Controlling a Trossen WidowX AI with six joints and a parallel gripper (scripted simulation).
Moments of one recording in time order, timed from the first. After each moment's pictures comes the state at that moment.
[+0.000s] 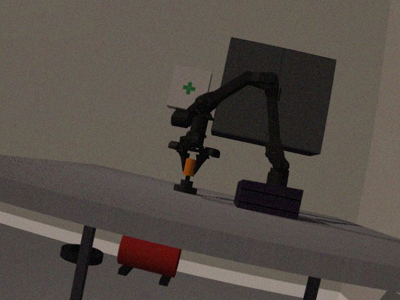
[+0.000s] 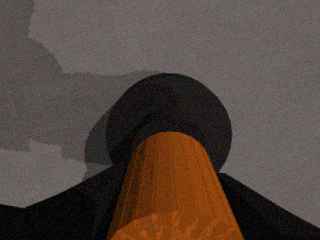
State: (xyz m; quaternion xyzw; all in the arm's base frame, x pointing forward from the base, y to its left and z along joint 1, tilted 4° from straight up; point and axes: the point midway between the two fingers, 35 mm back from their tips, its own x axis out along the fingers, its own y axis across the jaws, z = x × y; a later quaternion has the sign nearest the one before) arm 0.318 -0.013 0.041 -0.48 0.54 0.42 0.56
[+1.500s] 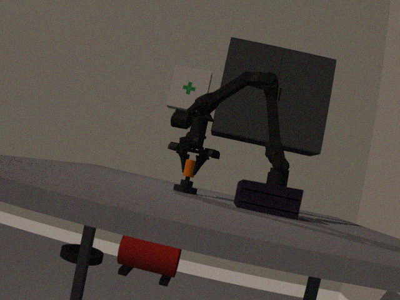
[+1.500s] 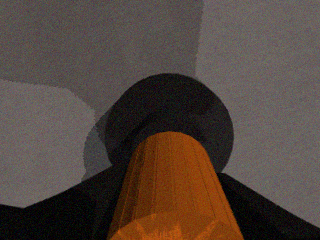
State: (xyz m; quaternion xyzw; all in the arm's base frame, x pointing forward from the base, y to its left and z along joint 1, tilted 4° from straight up) arm 0.319 -0.013 0.037 -0.48 0.54 0.42 0.56
